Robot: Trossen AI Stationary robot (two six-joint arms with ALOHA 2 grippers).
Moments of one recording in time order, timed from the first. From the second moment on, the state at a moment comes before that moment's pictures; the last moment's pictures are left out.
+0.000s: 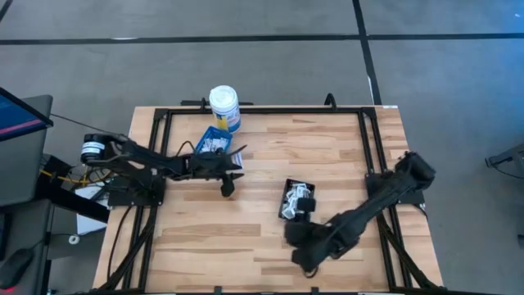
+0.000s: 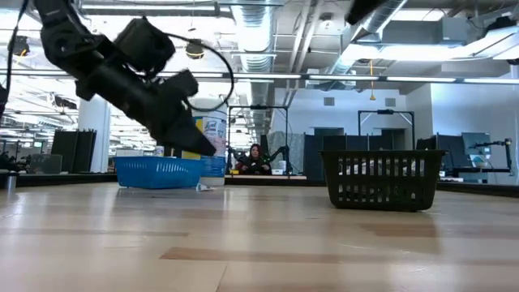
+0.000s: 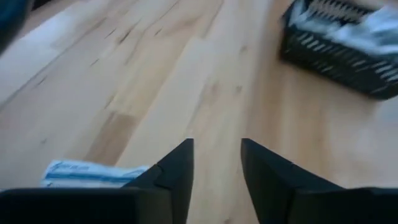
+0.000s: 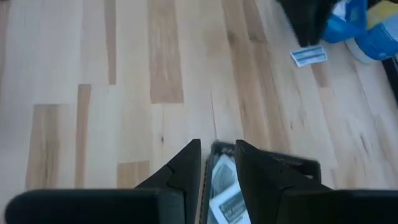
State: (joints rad) left arm 0.08 1.31 0.40 0.53 -0.11 -0.11; right arm 0.63 1.80 1.52 -0.91 0.63 0.53
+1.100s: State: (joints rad) left arm 0.12 1.41 0.44 0.50 -0.26 -0.11; right arm 0.52 1.43 0.96 -0.36 0.52 0.60
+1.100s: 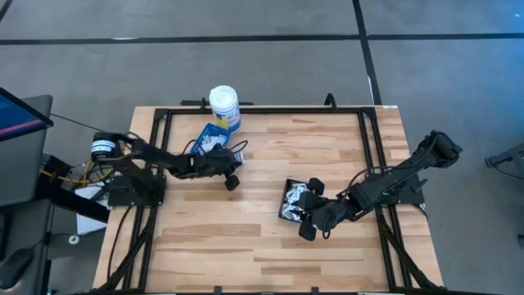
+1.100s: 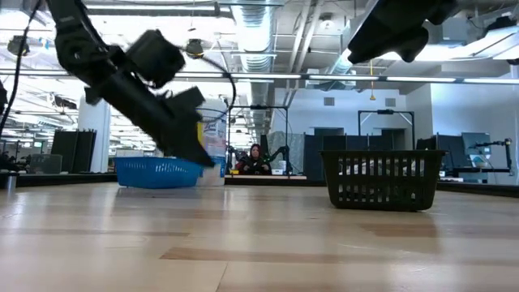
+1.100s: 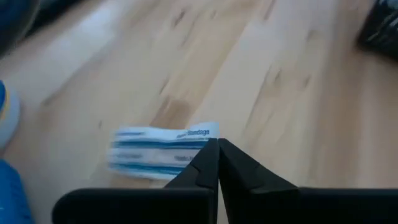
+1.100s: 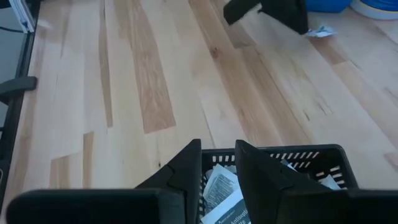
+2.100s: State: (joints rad) left arm 0.07 1.27 0.45 0.35 -0.12 -0.24; right arm 0.48 1.43 0.96 -0.35 0.55 0.65
